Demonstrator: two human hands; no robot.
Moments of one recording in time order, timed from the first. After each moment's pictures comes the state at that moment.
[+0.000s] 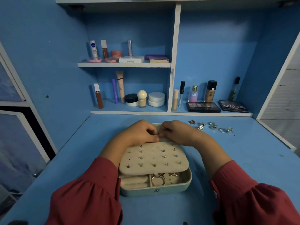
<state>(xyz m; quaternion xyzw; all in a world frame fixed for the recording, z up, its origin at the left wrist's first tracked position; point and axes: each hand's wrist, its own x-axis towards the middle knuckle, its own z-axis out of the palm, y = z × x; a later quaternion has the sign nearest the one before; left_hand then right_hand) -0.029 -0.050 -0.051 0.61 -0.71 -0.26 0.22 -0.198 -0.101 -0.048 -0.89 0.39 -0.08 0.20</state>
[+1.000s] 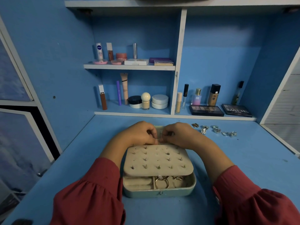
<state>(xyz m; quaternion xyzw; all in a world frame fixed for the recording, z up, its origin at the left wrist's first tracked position) -0.019 -0.051 -0.049 0.63 -0.70 -0.26 0.21 -0.194 -0.098 -0.052 -0.90 0.41 -0.12 0.12</state>
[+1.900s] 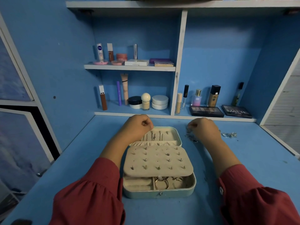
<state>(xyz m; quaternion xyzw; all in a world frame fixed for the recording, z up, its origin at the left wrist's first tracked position) -0.010 -0.060 -0.055 0.65 -0.64 -0.19 0.37 -0.239 -0.143 -0.072 -0.74 0.63 -0.22 0.08</state>
